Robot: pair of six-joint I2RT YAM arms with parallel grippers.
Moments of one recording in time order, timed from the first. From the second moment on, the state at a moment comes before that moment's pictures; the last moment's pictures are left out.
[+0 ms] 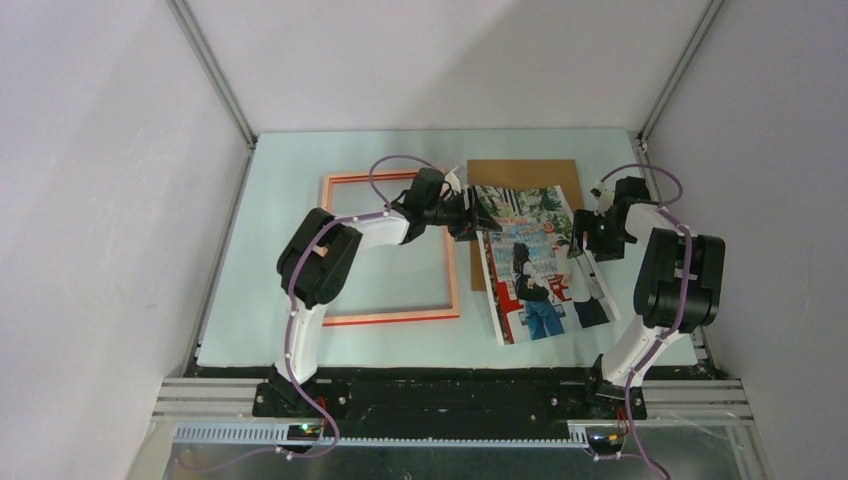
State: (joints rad) left arm -0.61 2.11 1.37 0.26 0.67 -0.94; right arm -0.19 1.76 1.10 -0.55 -0.25 -0.09
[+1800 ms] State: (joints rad) left arm -0.51 1.88 1.47 -0.19 0.48 -0.81; right arm 0.42 1.30 1.20 -0.53 -0.07 0.00
